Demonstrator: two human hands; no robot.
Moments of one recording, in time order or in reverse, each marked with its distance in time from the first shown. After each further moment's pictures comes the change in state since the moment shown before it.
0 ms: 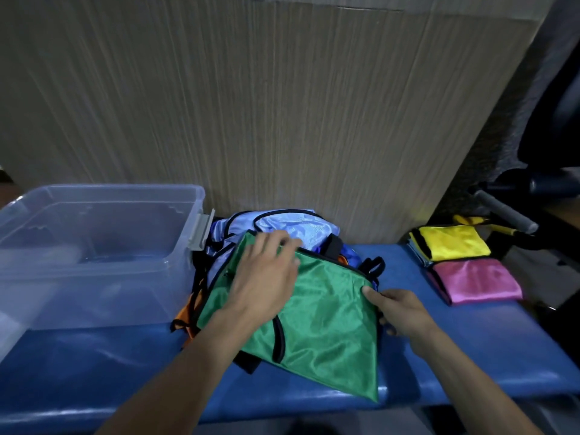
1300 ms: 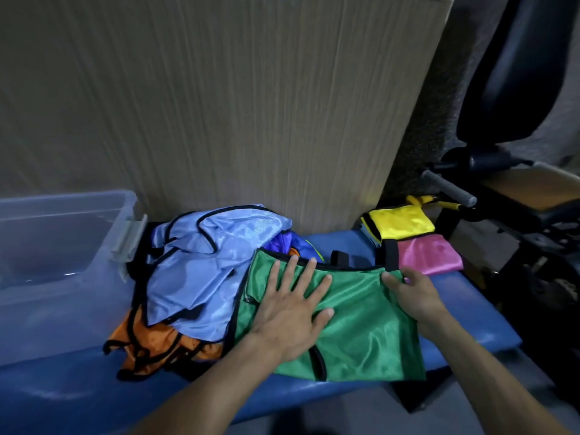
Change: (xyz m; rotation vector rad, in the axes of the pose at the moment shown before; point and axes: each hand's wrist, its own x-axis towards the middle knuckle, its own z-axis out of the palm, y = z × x) left_hand -0.006 0.104 0.070 0.147 -0.464 0.219; right_hand 0.016 0.045 -0.082 0.162 0.272 -0.055
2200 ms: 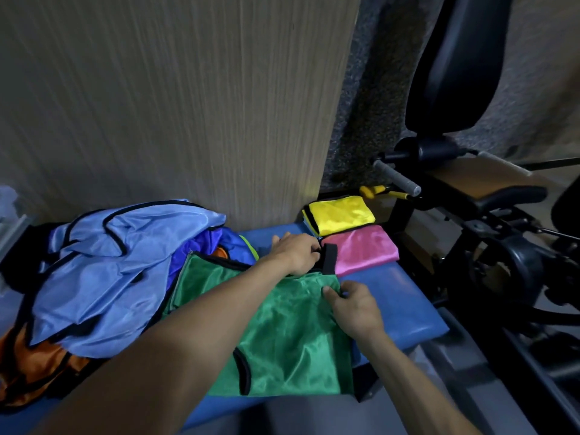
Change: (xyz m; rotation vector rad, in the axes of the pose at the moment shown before) left_hand 0.180 0.079 -0.013 -0.418 -0.181 -0.128; right_hand 0.013 0.045 -0.023 -0.325 0.016 -0.083
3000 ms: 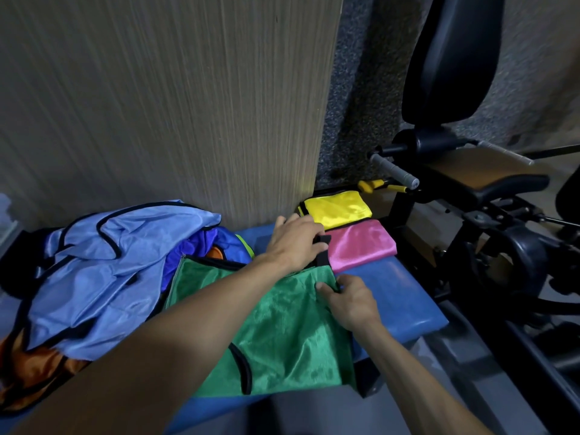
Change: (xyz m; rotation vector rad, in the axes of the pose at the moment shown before) left_hand -0.004 0.007 -0.006 0.132 0.269 0.235; right_hand 0.003 -0.003 -0.005 -0.033 -0.067 0.027
